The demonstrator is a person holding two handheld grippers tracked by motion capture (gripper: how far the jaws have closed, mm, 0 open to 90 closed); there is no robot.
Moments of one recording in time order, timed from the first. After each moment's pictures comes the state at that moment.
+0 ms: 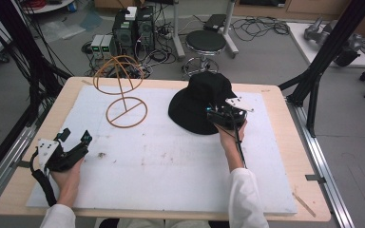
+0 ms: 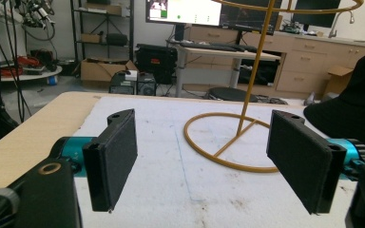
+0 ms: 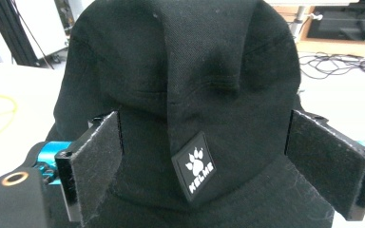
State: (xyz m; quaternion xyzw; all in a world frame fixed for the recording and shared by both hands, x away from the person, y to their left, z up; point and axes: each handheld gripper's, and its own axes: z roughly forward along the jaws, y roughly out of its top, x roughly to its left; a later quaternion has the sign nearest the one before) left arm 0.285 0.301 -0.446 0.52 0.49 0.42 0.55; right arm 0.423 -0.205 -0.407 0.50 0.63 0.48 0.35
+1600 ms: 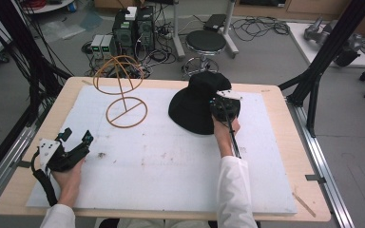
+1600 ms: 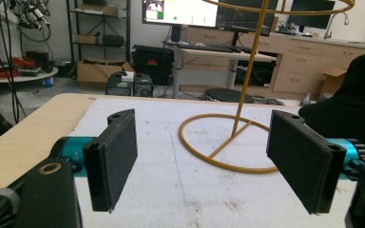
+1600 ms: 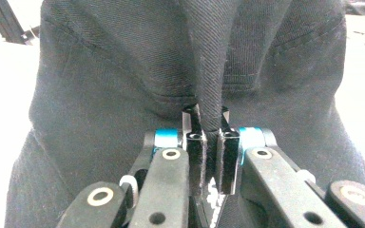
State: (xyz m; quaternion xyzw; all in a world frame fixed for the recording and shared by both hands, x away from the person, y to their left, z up) left arm 0.286 0.298 -0.446 0.52 0.49 0.42 0.56; right arm 0.456 -0.186 -0.407 0.51 0.67 0.43 0.33
